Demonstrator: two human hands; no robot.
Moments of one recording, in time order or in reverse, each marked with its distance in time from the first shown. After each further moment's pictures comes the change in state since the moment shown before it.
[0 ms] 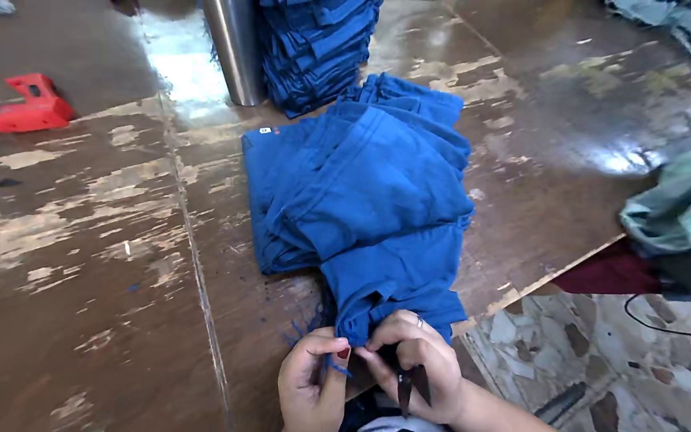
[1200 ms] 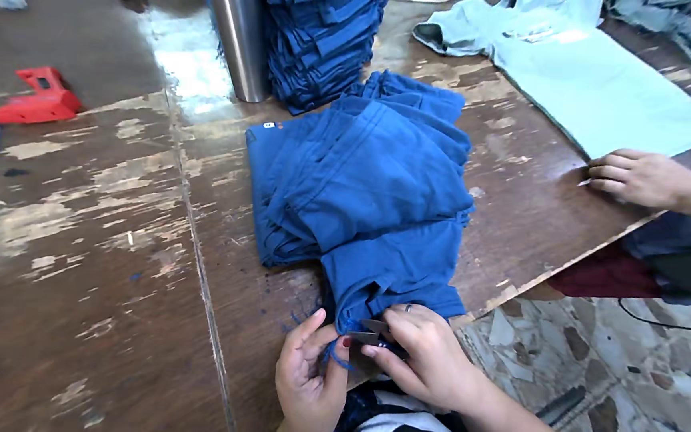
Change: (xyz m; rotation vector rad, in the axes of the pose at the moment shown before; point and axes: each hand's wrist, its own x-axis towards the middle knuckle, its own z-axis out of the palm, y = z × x) left_hand -0.006 -0.002 0.004 0.084 0.072 0.063; right_hand 0.001 0.003 -0.024 -0.327 -0.362 0.122
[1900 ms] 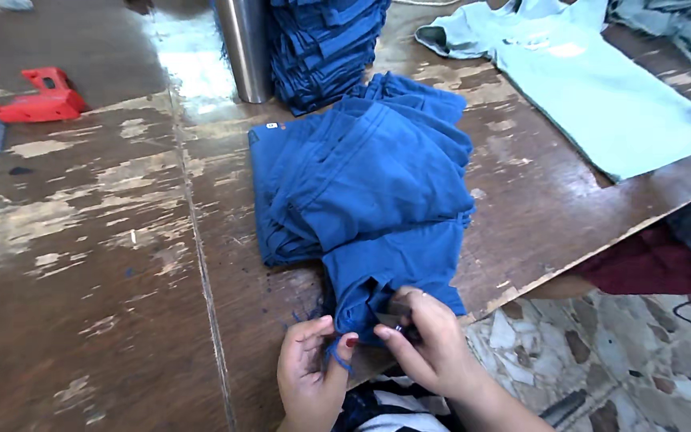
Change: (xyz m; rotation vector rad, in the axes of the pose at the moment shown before) left_hand 0.002 -0.001 0.001 -0.013 0.021 -0.039; right_hand 0.011 0.002 -0.001 0.106 0.157 0.082
